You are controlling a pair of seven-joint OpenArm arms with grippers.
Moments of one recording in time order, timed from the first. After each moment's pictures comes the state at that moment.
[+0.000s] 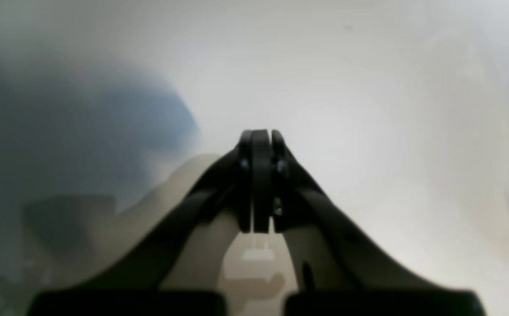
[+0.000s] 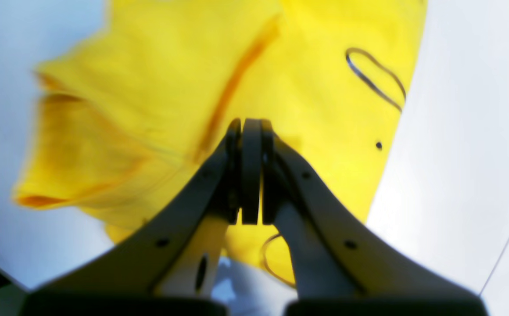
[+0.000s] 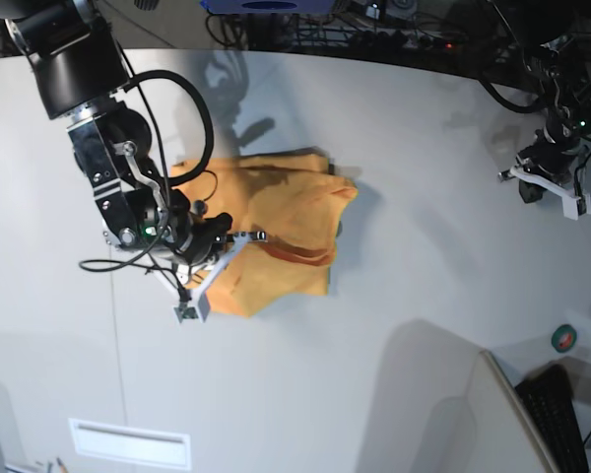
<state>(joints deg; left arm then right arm) 7.2 -14.2 -38.9 69.5 -14.9 -28.0 28.6 8.0 7.3 -22.2 80.3 23.5 -9.5 -49.2</state>
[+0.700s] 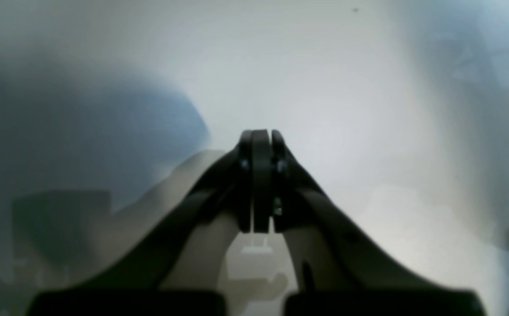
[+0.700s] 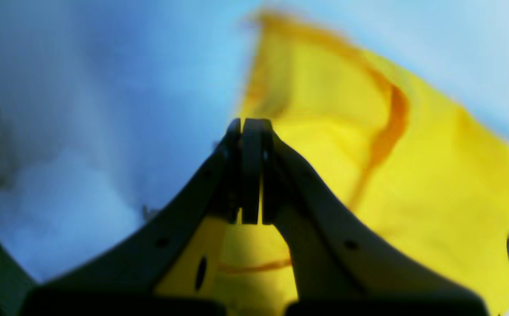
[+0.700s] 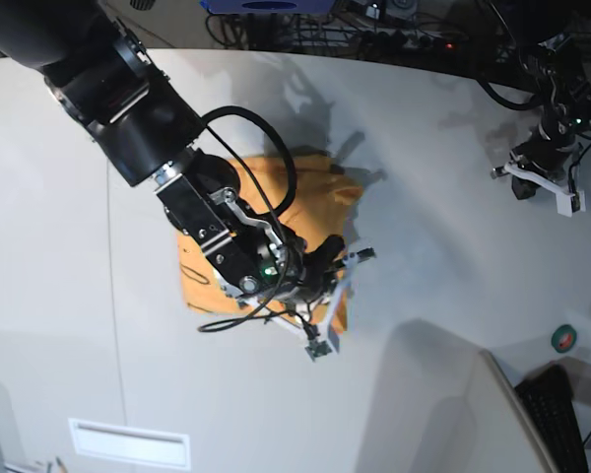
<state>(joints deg) 7.4 -13.6 -38.4 69.1 -14.9 -28.5 28.7 21.8 -3.4 -39.0 67.9 23.2 -6.5 -43.1</state>
